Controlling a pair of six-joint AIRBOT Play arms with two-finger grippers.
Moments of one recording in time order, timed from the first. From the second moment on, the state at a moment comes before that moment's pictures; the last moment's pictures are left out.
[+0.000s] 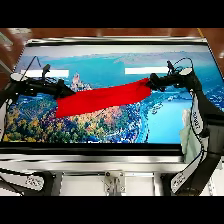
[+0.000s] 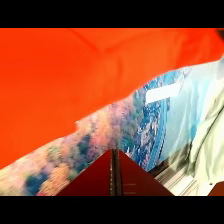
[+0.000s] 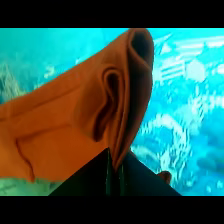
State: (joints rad) left arm 0.08 -1.64 1.36 0.58 -1.23 -1.22; right arm -0.11 -1.98 1.74 -0.75 1.16 1.39
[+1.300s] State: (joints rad) left arm -0.77 -1.85 1.36 0.25 -0.41 -1.39; right arm -0.12 -1.29 1.74 -0.92 1.64 1.53
